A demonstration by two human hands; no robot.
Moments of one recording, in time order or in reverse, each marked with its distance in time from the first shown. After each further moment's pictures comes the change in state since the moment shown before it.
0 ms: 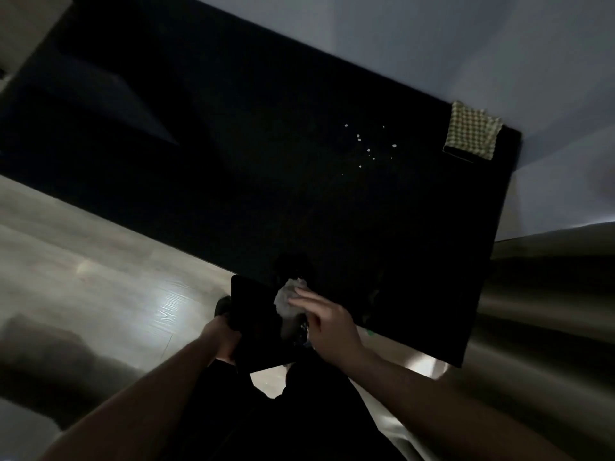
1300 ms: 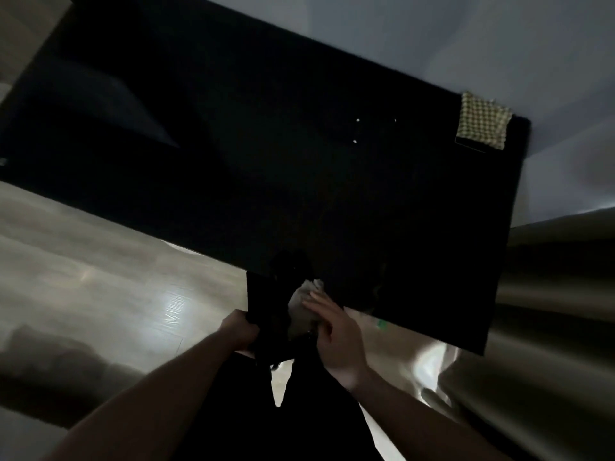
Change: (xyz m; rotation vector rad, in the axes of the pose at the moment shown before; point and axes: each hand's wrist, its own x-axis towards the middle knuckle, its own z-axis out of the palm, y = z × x) left_hand -0.013 0.013 -0.021 -0.026 0.011 0.059; right_hand -0.015 -0.028 0.049 0.047 0.212 0.139
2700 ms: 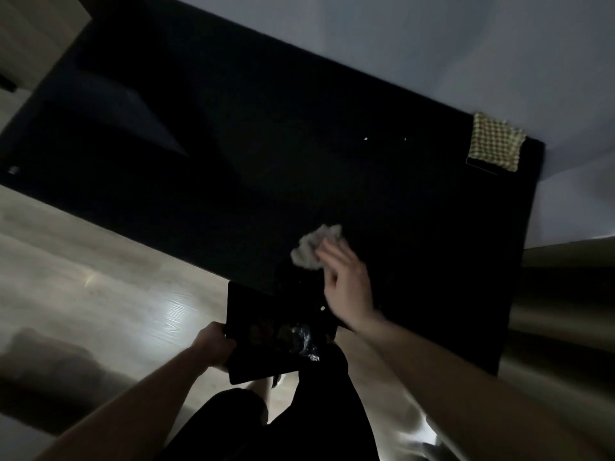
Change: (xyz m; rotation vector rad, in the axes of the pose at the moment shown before) left_hand 0.020 -0.028 -0.038 -0.031 0.009 -0.017; right_hand 0.133 -0.001 -0.030 -0.278 0.085 -0.173
